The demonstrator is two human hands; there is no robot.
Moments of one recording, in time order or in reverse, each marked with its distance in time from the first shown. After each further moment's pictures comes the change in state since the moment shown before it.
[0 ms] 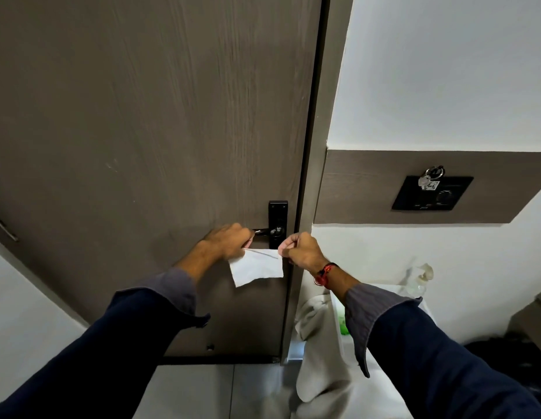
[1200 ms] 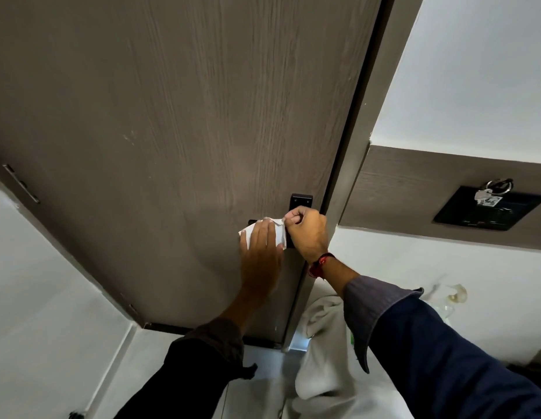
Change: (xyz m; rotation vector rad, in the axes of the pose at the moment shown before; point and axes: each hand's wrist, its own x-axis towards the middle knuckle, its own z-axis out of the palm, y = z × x) left_hand 0.022 0.064 0.119 -0.075 0.657 -0.399; right_hand 0.034 -0.037 0.026 -0.076 0.240 -0.198
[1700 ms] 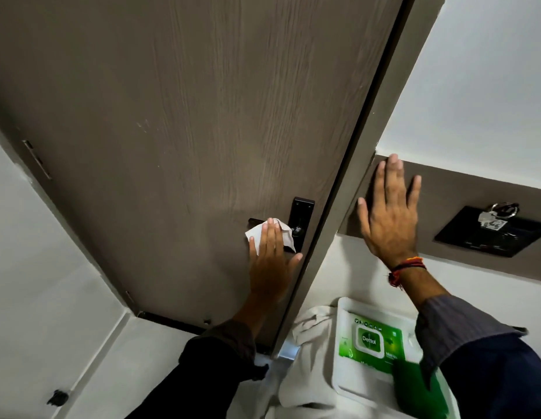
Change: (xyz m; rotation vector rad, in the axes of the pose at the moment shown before) left_hand -0.005 0.034 0.022 -0.070 -0.037 -0.164; right_hand 0.041 0.046 -0.143 -1.016 0.478 -0.672
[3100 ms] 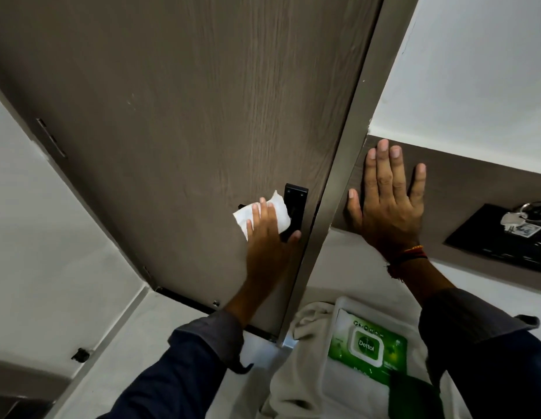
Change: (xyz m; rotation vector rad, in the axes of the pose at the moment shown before) left_hand 0.017 0.036 0.008 -0.199 0.106 -0.094; right_hand 0.005 0.019 0.052 -0.060 0.408 -0.149
